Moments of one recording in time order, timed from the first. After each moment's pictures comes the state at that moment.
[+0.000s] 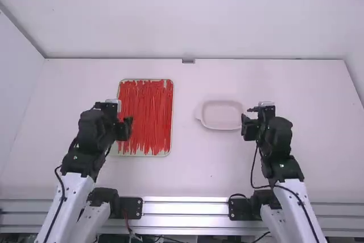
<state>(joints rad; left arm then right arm) -0.02 0.76 0.59 -0.47 0.11 -0.06 0.07 0.76 0.44 -0.19 -0.10 0.01</state>
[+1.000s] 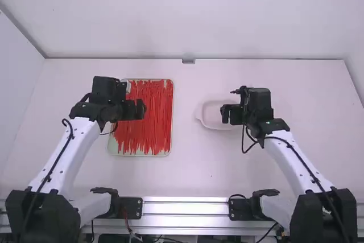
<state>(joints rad) -0.04 1.25 0.99 -0.74 0.20 -0.16 0.17 1.26 0.75 -0.33 -0.17 0.10</state>
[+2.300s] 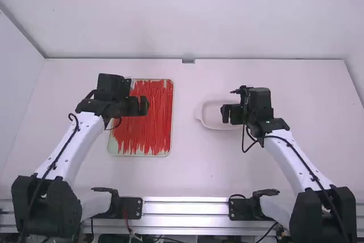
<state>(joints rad) -0.05 1.32 0.99 -0.63 0.20 -0.13 0.16 1.27 0.75 -0.32 -0.17 0.08</state>
